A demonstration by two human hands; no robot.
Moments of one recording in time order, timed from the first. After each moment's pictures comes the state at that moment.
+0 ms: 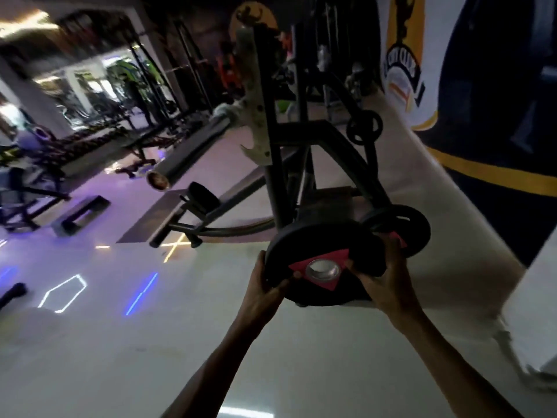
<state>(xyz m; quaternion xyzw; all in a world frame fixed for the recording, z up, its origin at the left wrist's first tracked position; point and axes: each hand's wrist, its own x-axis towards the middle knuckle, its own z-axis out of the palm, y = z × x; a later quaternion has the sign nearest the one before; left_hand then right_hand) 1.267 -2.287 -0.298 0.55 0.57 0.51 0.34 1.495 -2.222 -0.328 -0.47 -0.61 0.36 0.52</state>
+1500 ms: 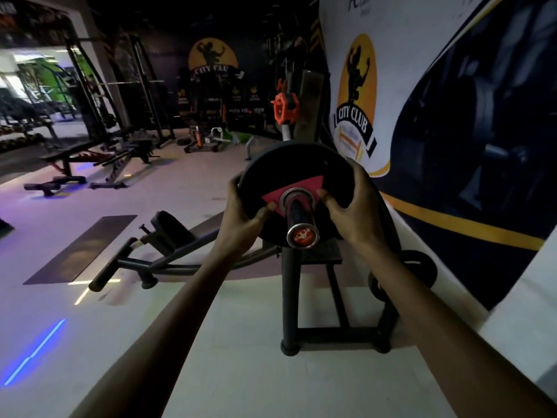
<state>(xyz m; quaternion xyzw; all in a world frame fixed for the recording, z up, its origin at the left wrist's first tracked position) 0.968 -2.137 -0.141 0.64 0.45 0.57 0.25 1.188 -2.116 -0.133 -0.44 -0.66 0.12 0.59</state>
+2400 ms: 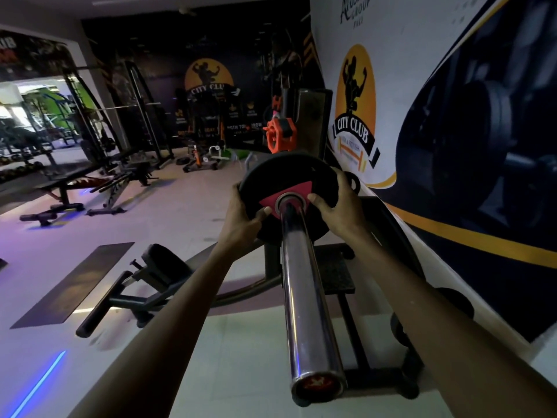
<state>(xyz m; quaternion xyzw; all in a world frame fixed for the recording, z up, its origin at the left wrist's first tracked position) 0.954 -1.922 -0.126 0.64 0.51 0.52 0.25 1.175 -1.909 -0.123 -0.49 -0.66 0.19 0.53</state>
